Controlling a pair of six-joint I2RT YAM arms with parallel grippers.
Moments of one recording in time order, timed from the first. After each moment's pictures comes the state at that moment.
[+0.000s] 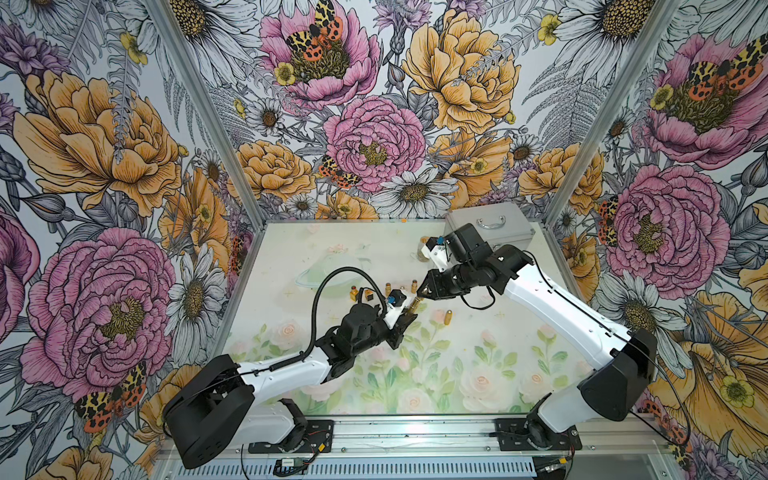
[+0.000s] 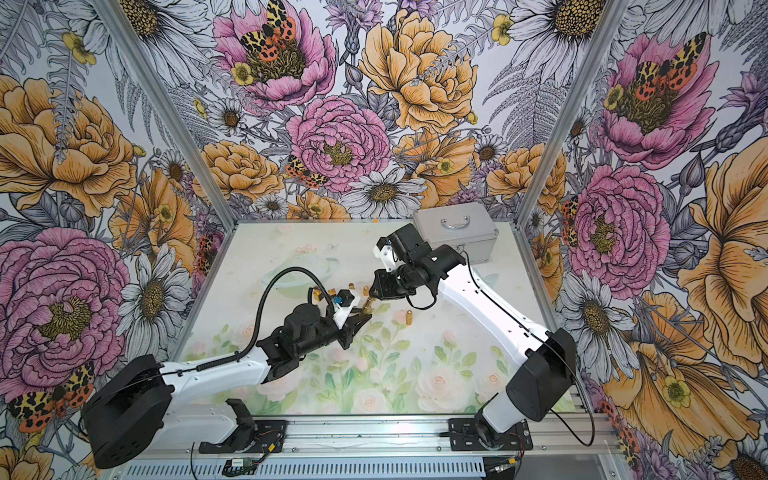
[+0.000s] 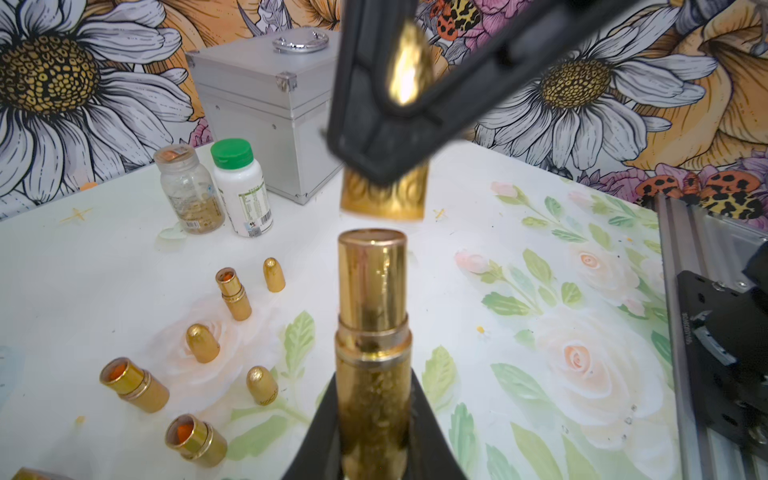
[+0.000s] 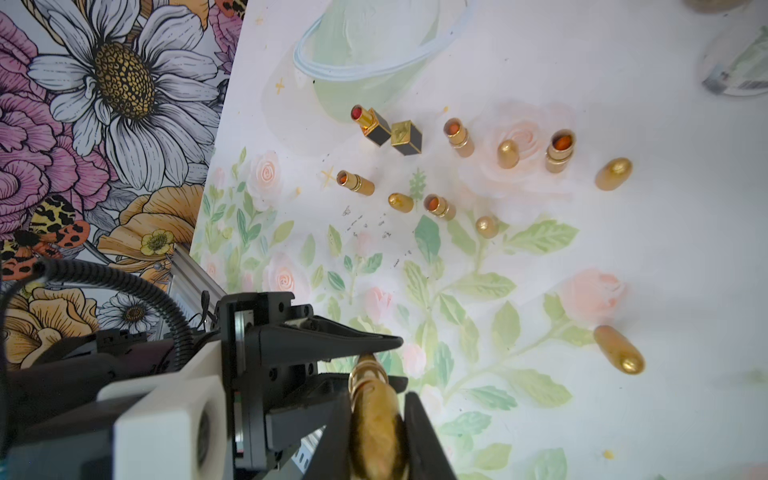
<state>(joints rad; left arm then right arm) -0.82 1.26 0.48 0.41 0.10 -0.05 0.60 1.52 1.52 -0.96 -0.39 0.41</state>
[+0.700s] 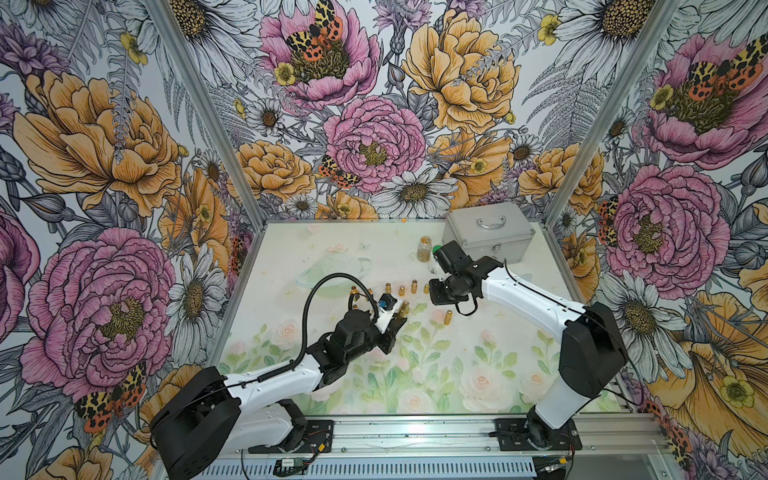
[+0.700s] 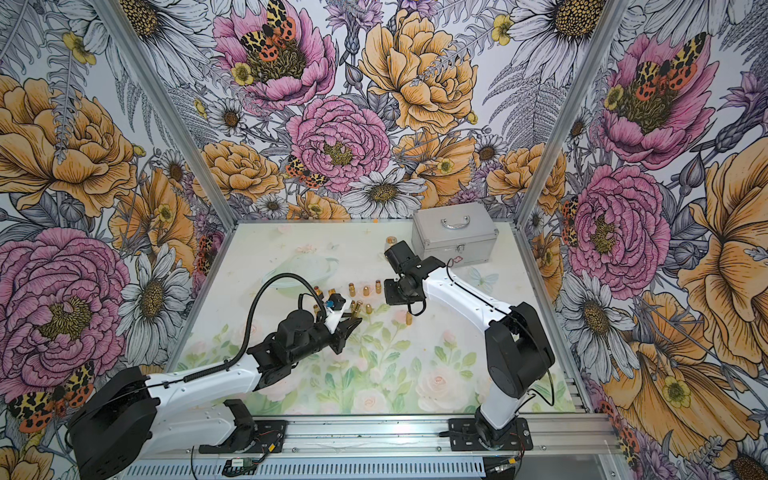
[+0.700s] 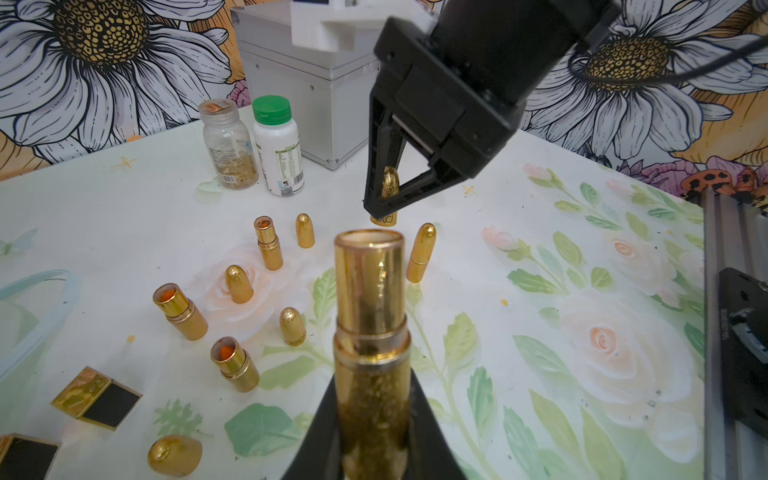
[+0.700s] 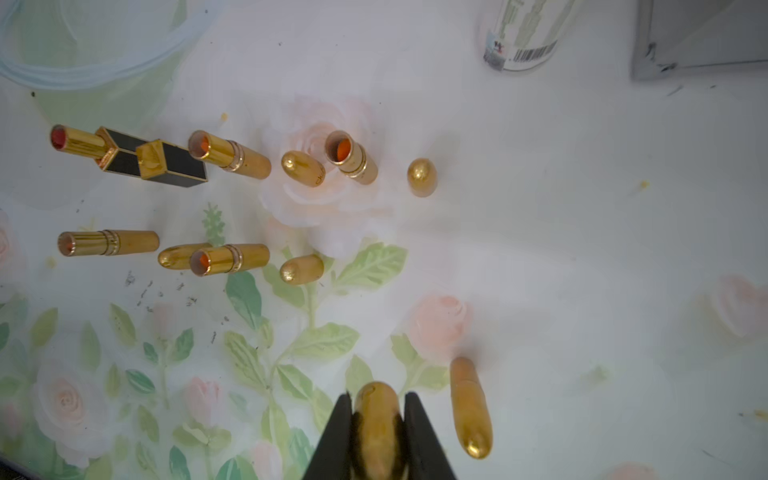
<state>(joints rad) -0.82 1.17 0.43 0.36 0.03 -0.08 0.59 1.71 1.32 -0.76 -0.05 0.43</state>
